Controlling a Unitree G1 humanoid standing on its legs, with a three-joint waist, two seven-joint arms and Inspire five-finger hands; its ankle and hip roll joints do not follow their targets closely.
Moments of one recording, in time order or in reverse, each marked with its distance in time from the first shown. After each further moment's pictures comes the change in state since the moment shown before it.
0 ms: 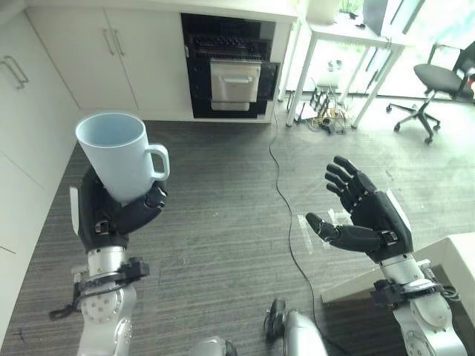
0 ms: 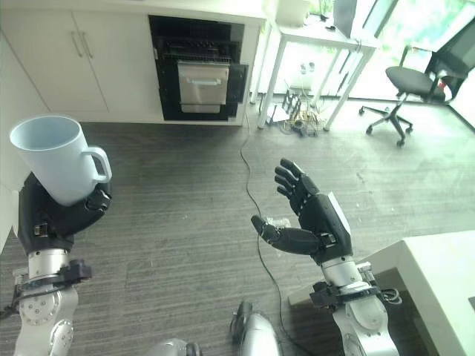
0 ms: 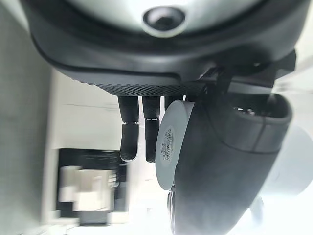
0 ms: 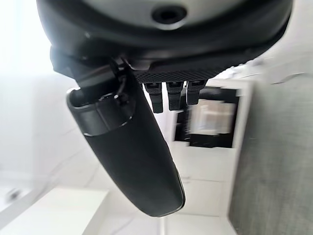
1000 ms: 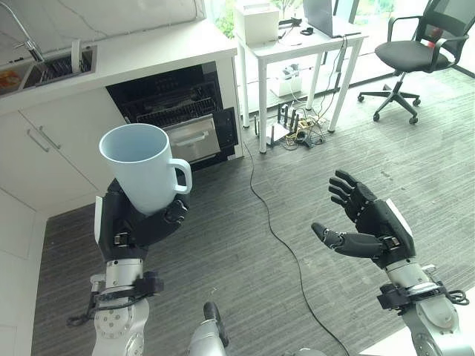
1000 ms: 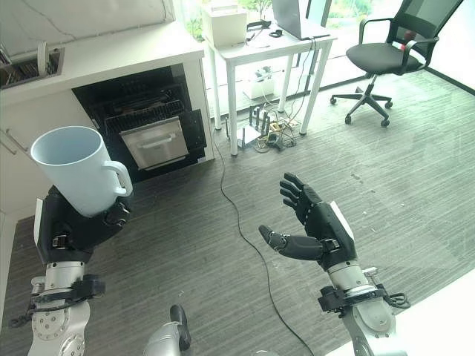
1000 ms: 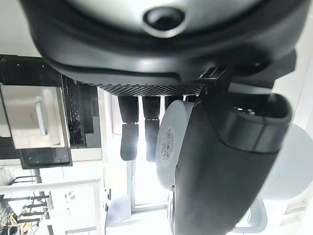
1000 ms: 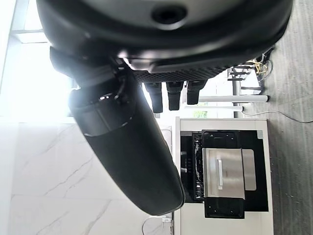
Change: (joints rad) left arm 0.061 0.005 -0.076 -0.081 -0.042 -0.093 -0.058; right arm -0.012 -0.083 -0.051 0.049 -0.004 0.006 0.030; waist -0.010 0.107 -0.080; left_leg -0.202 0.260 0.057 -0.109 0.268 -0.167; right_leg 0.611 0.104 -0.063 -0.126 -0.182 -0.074
